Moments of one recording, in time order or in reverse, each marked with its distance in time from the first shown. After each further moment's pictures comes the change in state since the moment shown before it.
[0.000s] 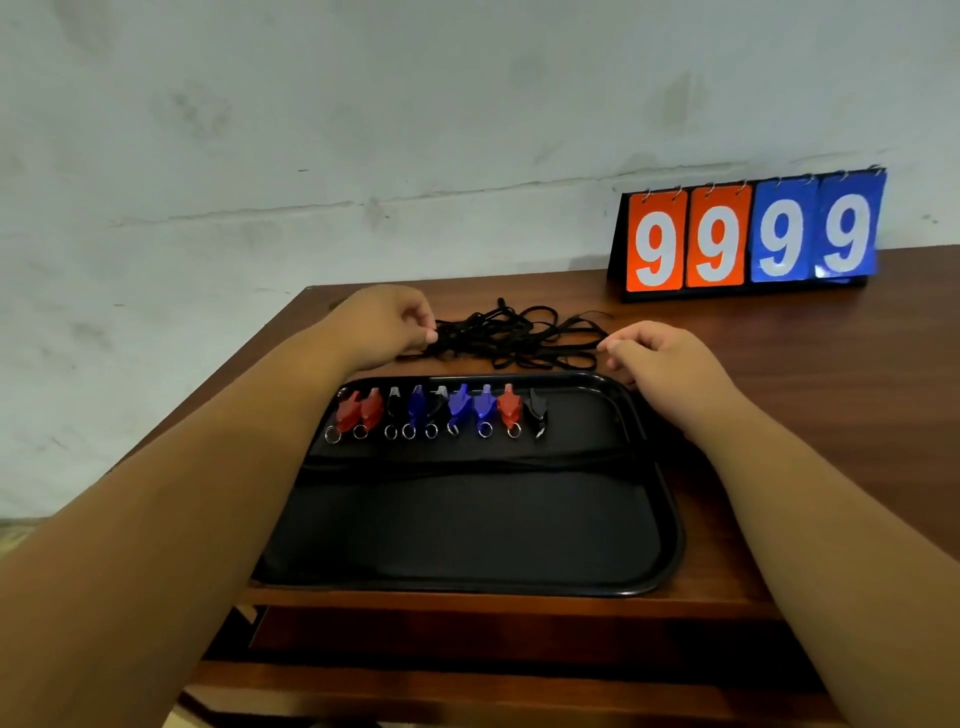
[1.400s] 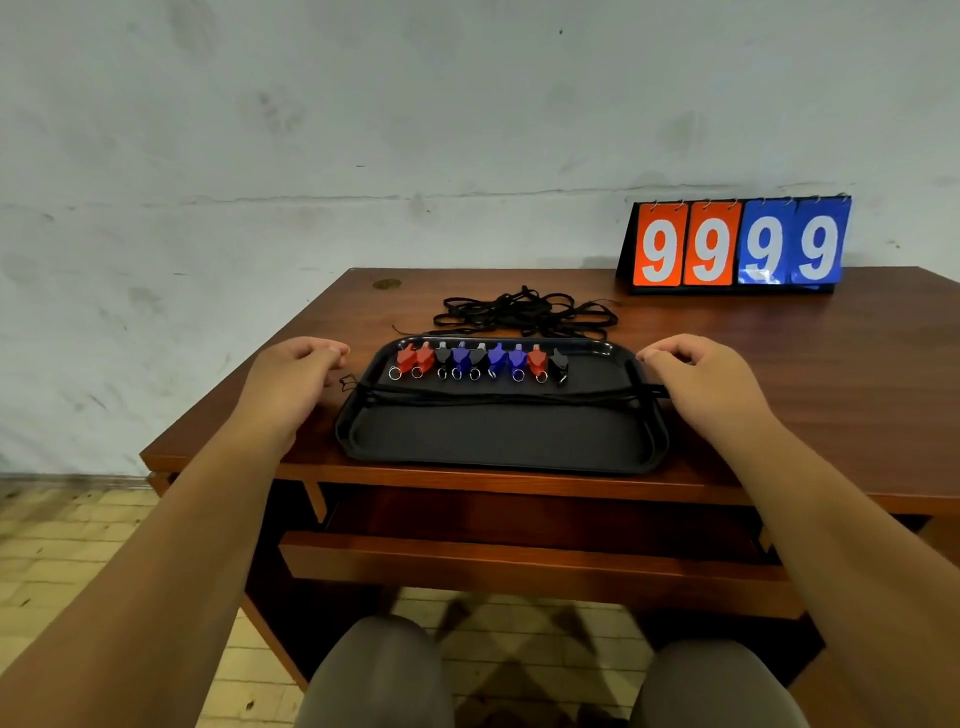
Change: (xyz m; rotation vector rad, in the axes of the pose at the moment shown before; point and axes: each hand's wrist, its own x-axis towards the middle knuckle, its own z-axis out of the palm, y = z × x) left_hand -0.183 -0.087 -0.001 -0.717 0.464 -0.396; right_hand -0.100 -0.009 -0.014 -0.077 0.136 -0.038
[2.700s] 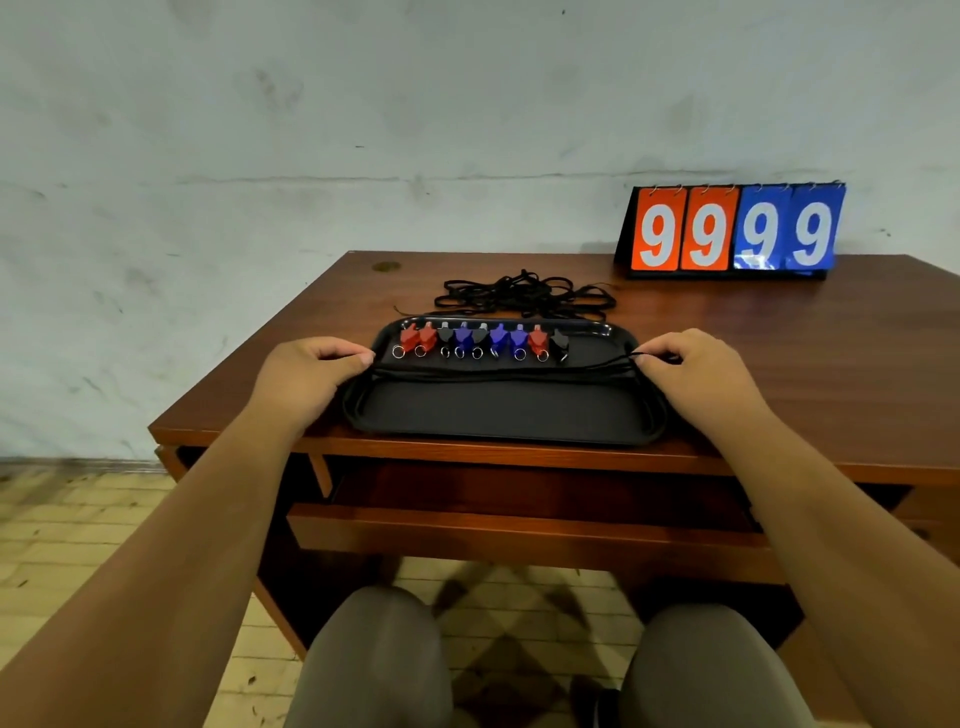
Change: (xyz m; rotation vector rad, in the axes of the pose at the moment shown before) left_hand -0.013 -0.018 -0.002 0.095 -0.122 0.103; right_hand -0.011 0.011 0.001 -0.296 -0.041 -0.144
